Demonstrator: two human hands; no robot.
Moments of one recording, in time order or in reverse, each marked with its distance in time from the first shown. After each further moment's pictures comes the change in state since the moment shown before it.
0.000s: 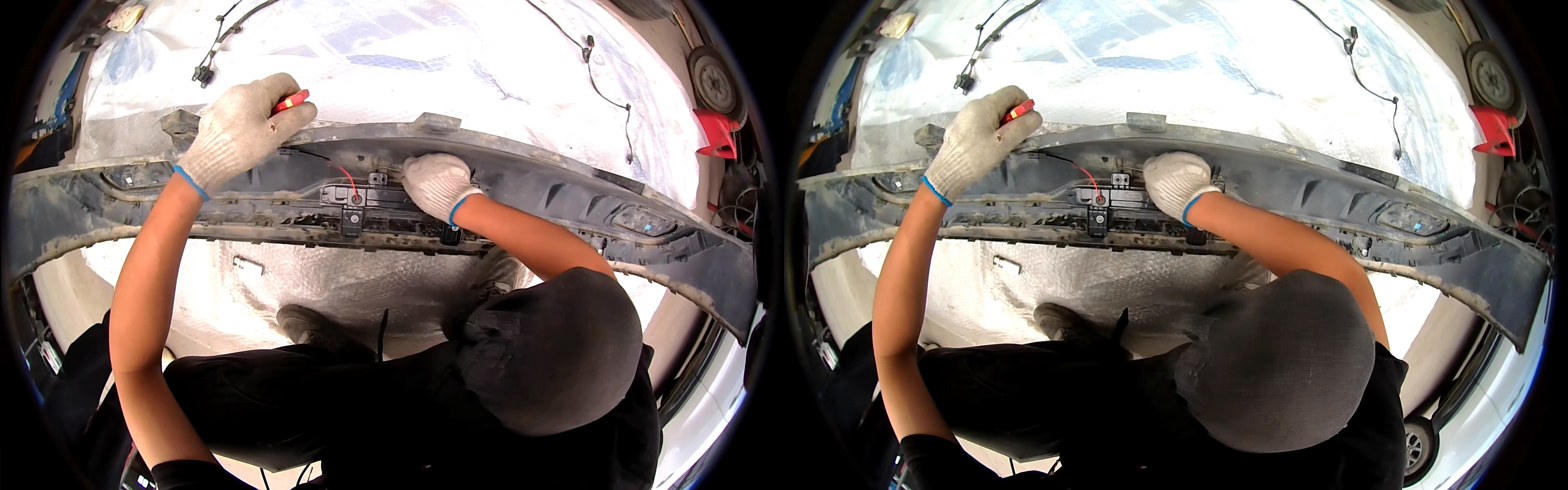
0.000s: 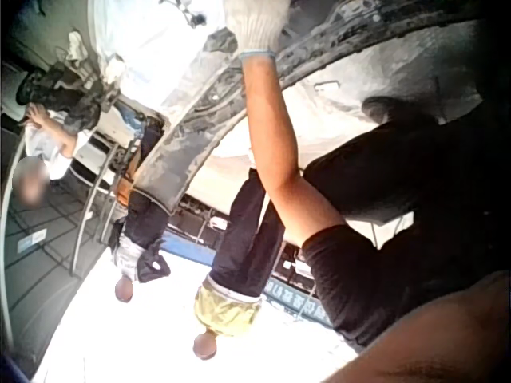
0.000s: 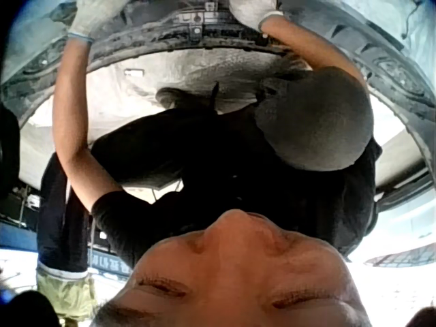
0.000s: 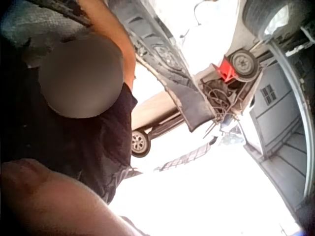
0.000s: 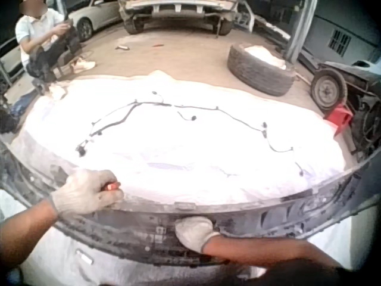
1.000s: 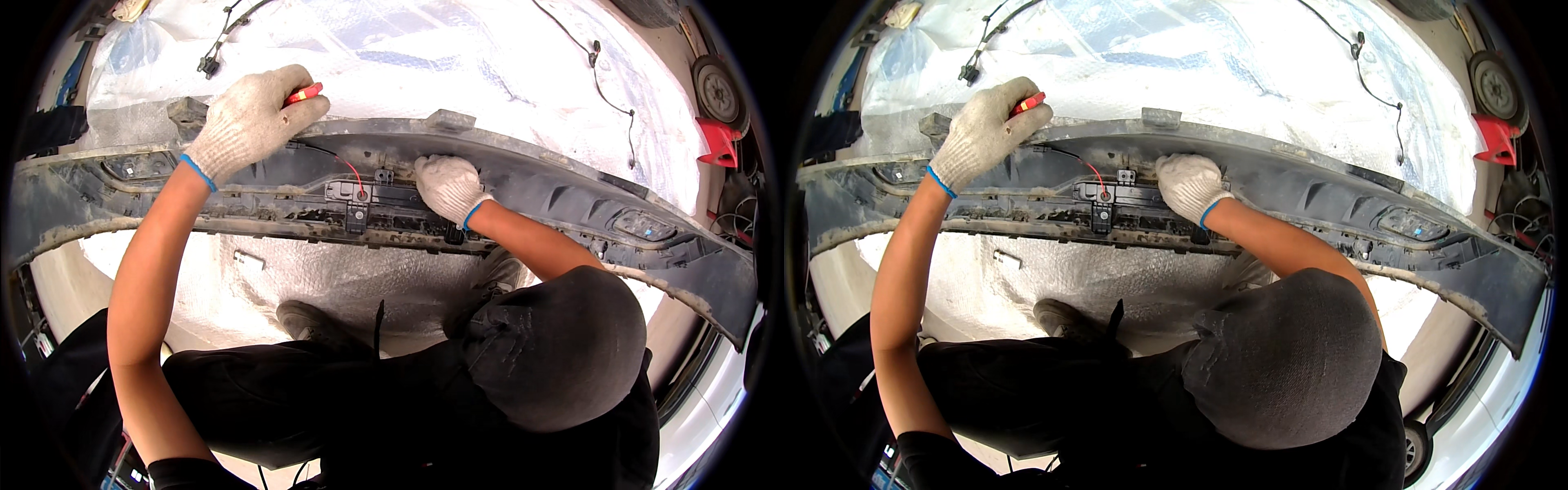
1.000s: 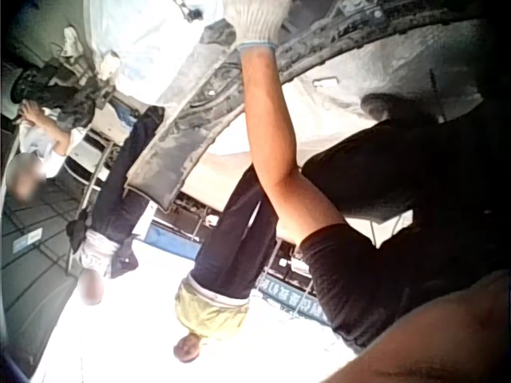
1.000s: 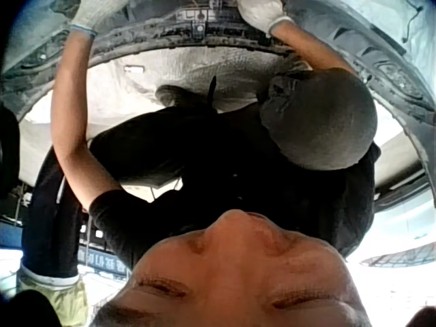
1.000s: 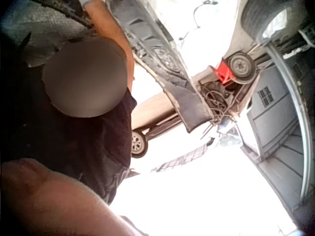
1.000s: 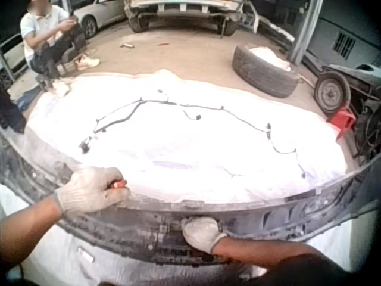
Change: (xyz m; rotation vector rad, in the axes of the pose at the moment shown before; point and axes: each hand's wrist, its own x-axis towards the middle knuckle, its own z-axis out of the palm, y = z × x) left_hand 0.000 -0.002 0.003 0.021 0.030 0.036; right_hand -0.010 0.005 0.016 -0.018 0.212 0.004
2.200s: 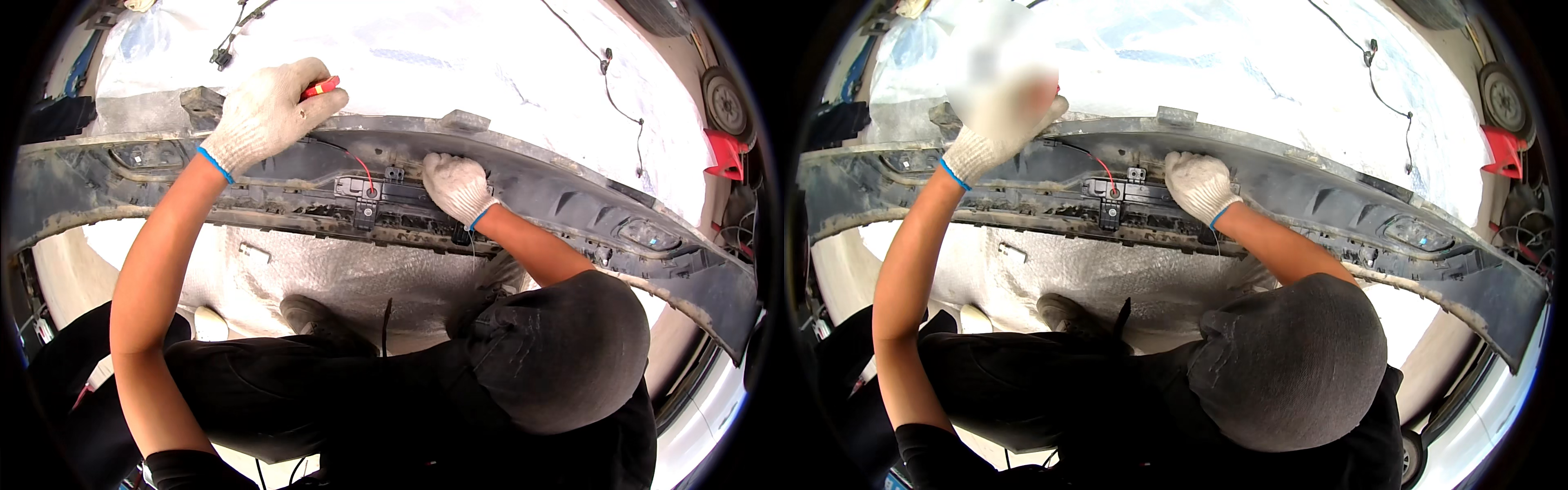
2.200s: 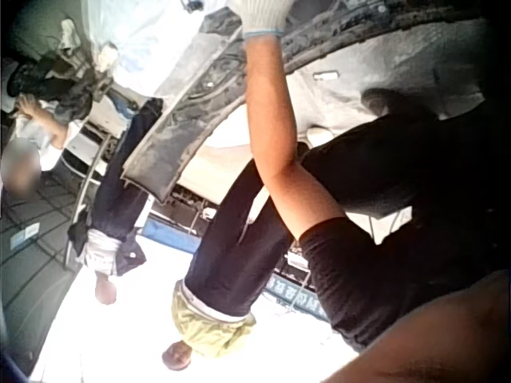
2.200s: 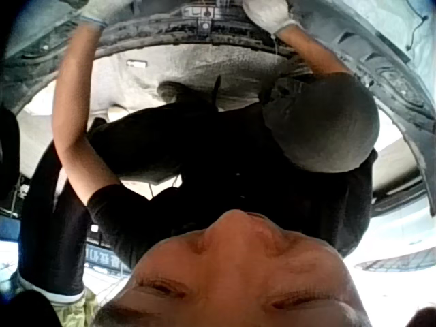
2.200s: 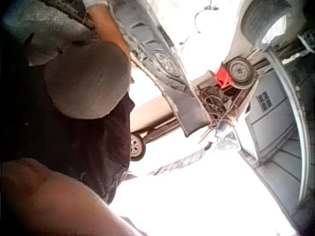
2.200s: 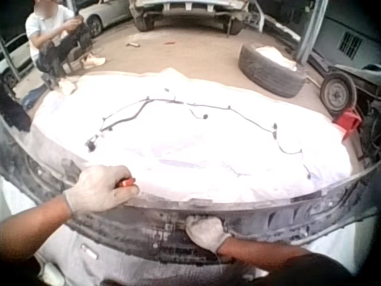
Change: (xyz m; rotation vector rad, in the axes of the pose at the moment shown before) left_hand 0.010 -0.031 0.025 0.039 0.141 0.172; right_hand 0.002 -0.004 0.000 -0.036 -0.057 0.025
